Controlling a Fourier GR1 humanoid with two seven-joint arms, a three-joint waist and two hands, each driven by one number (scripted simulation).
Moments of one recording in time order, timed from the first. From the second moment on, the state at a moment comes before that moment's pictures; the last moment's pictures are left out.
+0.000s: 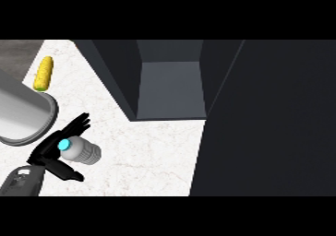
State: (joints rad) left arm -0.32 0.34 0.18 -0.60 -0.20 -0.60 -0.58; right arm 0.07 -0.15 0.57 -2.46 0.13 -0.23 0.40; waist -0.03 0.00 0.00
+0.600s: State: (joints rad) left arm -0.44 0.30 0.18 -0.39 -0.20 -0.51 -0.72; right arm 0.09 -0.19 0.58 -2.47 0.13 -0.25 0.38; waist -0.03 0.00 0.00
